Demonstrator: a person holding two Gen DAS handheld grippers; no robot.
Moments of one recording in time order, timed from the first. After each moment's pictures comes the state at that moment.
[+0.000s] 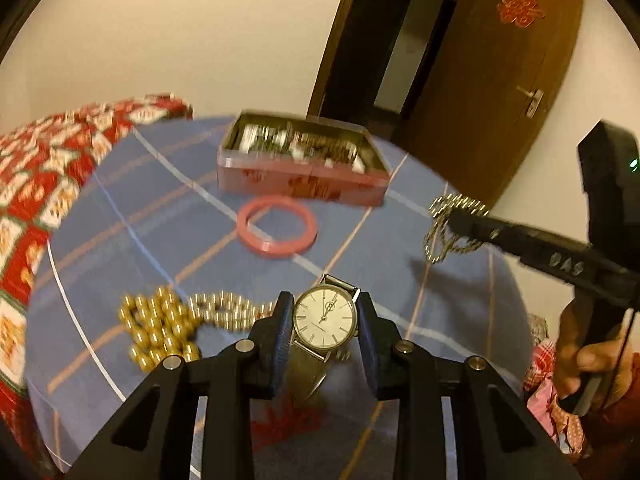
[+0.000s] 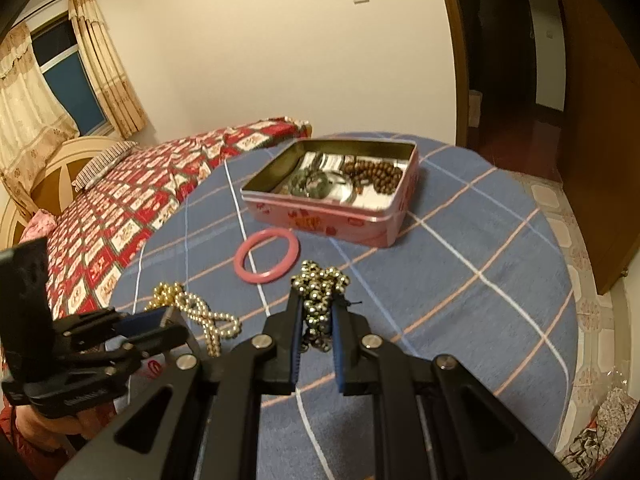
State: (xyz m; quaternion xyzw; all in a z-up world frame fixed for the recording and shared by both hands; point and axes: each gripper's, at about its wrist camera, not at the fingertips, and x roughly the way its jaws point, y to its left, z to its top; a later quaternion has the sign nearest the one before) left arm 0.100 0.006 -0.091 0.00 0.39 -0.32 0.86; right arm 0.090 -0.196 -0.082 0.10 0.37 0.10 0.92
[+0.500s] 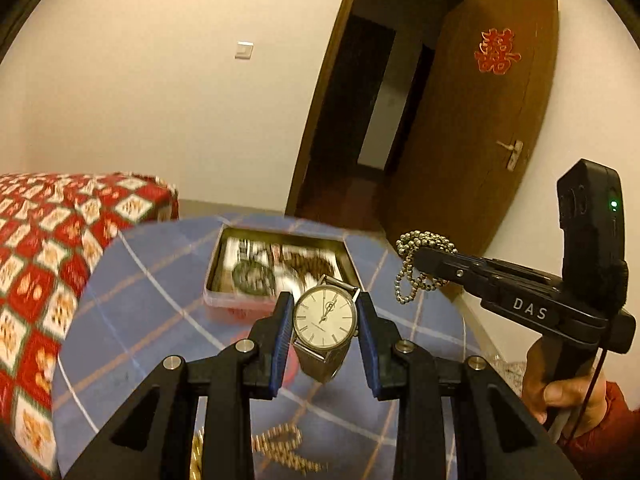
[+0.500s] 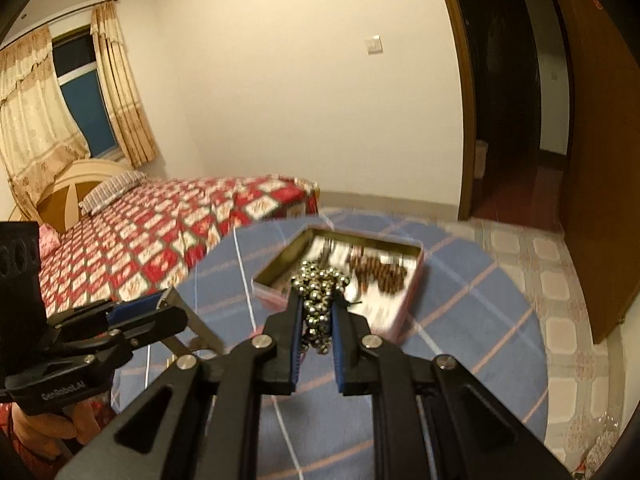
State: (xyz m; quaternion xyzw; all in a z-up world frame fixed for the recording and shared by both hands) left arm 0.146 -0.010 -0.015 -0.03 0.29 -0.34 0.89; right arm 0.137 -0.199 -0.017 0.08 0.28 0.10 0.95
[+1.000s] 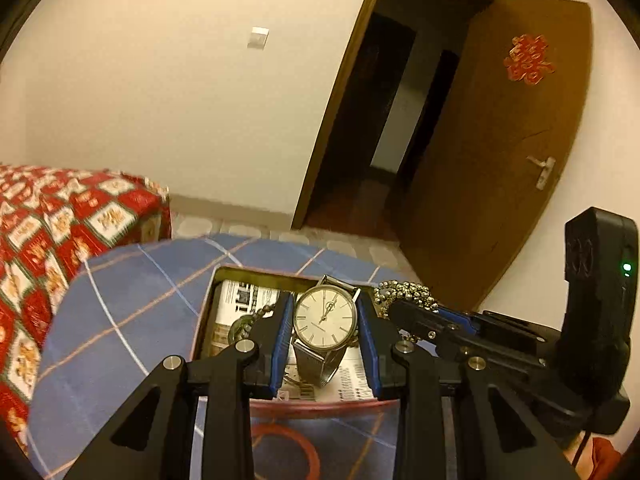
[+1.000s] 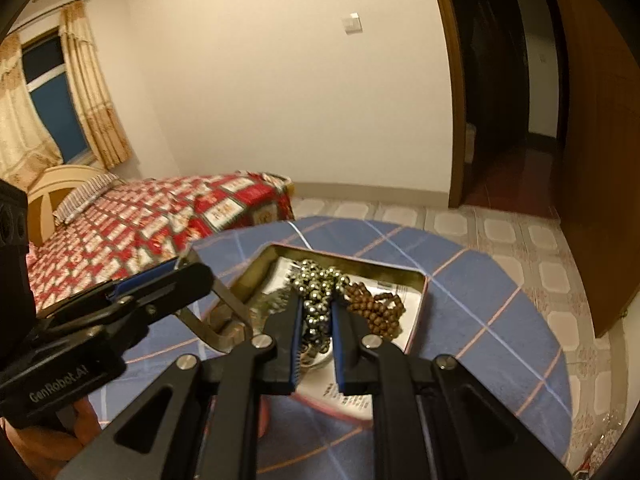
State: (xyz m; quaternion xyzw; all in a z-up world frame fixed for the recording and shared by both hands) left arm 0.254 -0.062 -0.045 -0.05 0.32 -0.32 0.89; right arm 0.231 -0.208 -0.071 0.10 0.34 0.06 0.93
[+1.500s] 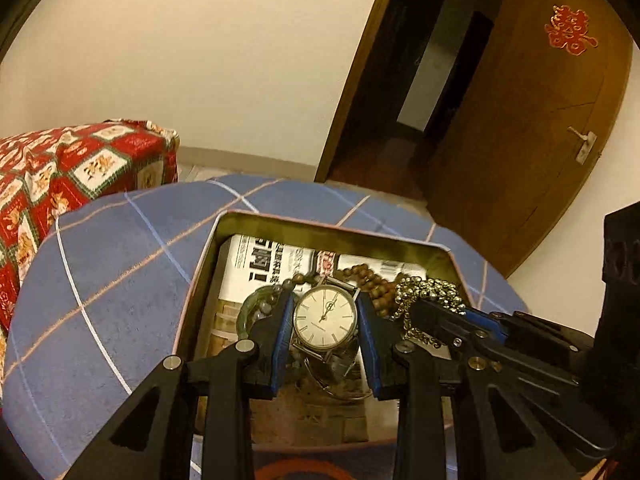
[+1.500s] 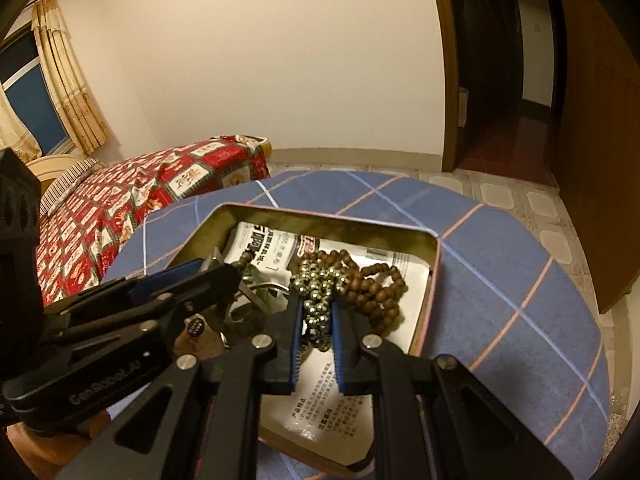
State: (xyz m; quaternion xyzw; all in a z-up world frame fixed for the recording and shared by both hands) left arm 0.294 -0.087 -0.099 -0.02 0.40 -0.28 0.87; right arm 0.260 -0.221 -0.112 0.11 0.39 0.06 0.91
